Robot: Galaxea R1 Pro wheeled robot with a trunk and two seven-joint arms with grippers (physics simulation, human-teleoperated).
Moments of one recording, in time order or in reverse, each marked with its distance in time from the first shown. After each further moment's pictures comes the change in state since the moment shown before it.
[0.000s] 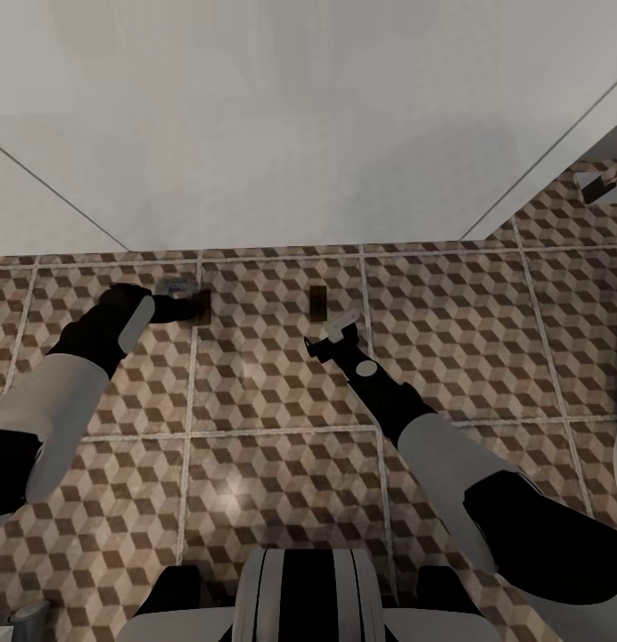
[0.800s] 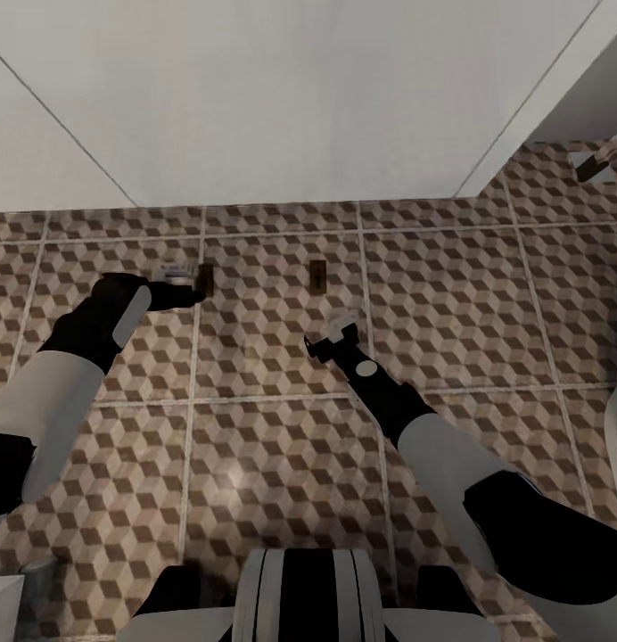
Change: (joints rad) left arm 0.000 0.012 -0.007 -0.094 0.002 0.001 -0.003; right arm 0.000 0.000 0.000 0.000 0.001 0.001 0.000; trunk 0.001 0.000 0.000
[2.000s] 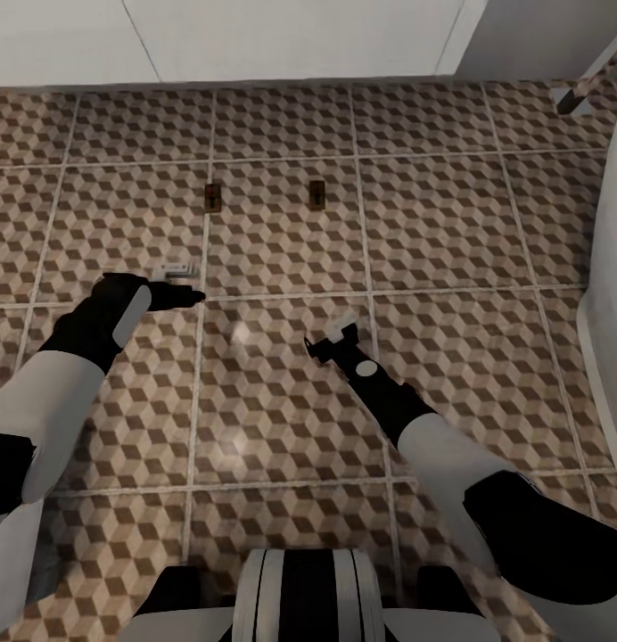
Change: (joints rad) left arm 0.000 0.000 -0.001 0.000 0.001 0.000 0.000; right arm 0.000 0.000 0.000 0.000 0.000 0.000 0.000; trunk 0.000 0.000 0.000
